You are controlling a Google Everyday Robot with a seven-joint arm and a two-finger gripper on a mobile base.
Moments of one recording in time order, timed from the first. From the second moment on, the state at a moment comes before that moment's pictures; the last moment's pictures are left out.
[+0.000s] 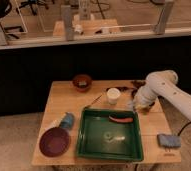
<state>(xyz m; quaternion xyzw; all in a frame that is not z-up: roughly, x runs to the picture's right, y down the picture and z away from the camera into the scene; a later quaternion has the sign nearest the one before) 0.232 0.086 0.815 -0.25 -0.10 0.01 0.96</state>
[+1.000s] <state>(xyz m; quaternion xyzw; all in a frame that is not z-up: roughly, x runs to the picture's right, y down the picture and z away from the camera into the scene) 0.129 -0.010 0.906 -0.08 -0.25 -0.01 0.96</state>
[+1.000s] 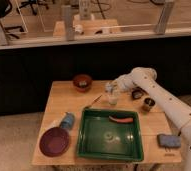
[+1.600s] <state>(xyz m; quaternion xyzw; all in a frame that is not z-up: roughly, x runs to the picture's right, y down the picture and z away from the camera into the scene) 0.129 -0.010 0.908 -0.07 -0.26 -0.01 0.96</state>
